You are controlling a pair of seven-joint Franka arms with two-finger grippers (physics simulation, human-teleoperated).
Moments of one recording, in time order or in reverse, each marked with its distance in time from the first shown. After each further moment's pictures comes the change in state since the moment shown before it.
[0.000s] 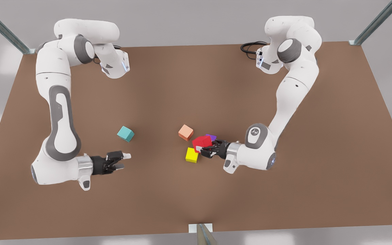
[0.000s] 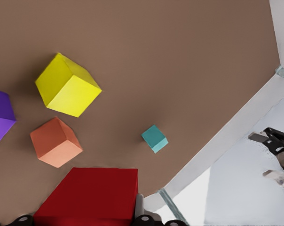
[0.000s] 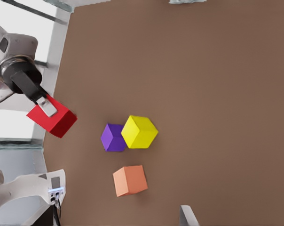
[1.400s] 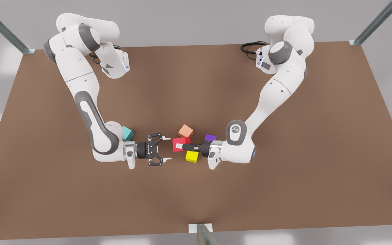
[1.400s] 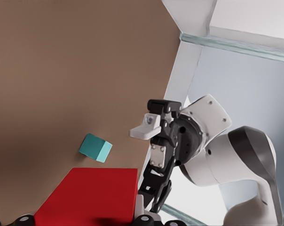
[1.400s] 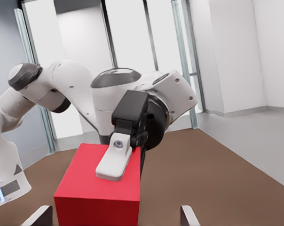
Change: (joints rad) left arm -0.104 0.054 -0.022 -0.004 -0.219 0.271 0.559; right arm 0.081 -0.107 0.146 -0.520 0.692 0.303 -1.513
